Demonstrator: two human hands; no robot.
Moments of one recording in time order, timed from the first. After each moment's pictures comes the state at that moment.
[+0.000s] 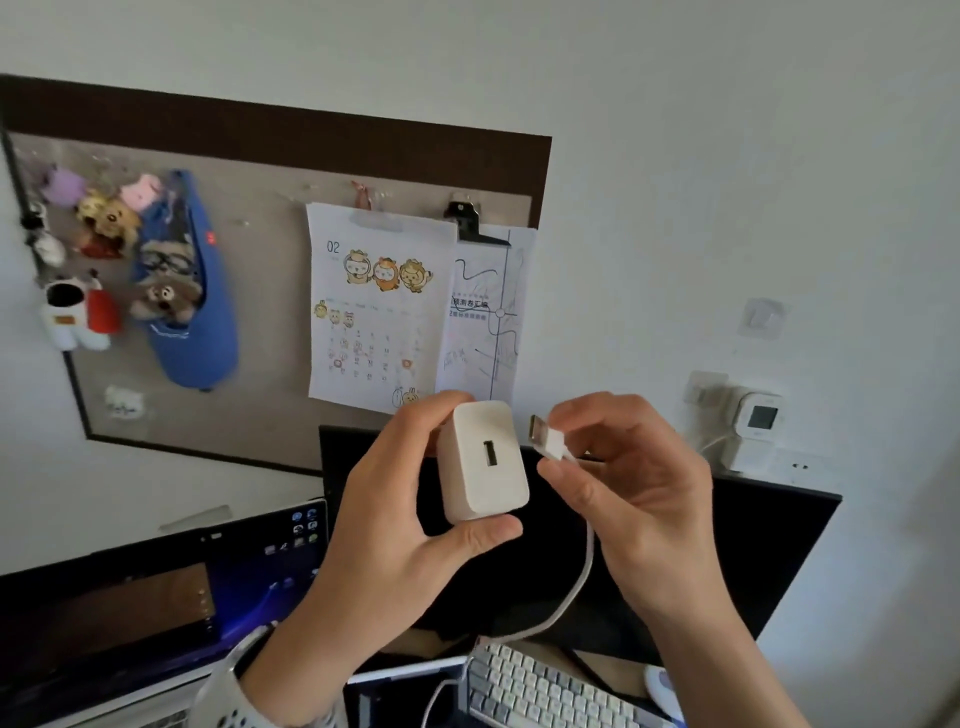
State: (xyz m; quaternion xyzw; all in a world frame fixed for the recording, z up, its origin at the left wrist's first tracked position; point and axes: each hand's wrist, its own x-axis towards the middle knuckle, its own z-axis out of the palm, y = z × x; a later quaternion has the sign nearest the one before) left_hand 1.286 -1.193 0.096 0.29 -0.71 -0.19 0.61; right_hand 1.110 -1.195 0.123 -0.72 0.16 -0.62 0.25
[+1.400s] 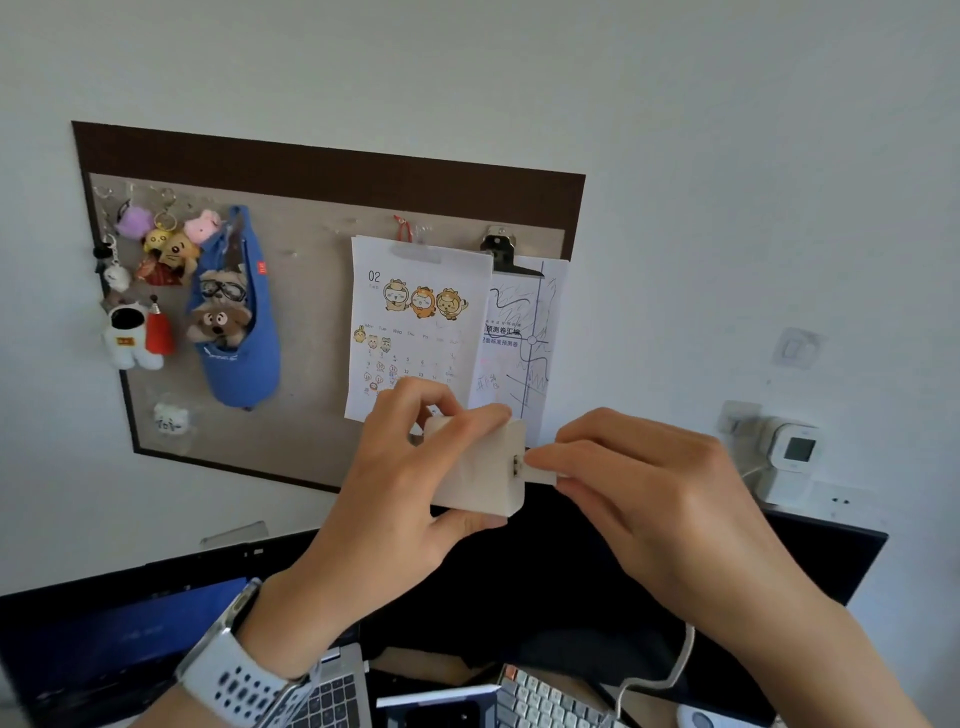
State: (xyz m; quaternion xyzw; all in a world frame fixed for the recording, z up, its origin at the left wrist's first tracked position) left_hand 1.322 -1.198 0.126 0.38 -0.79 0.09 0.48; right_hand 1.118 -1.174 0.172 -0.87 0.29 -0.35 -0.19
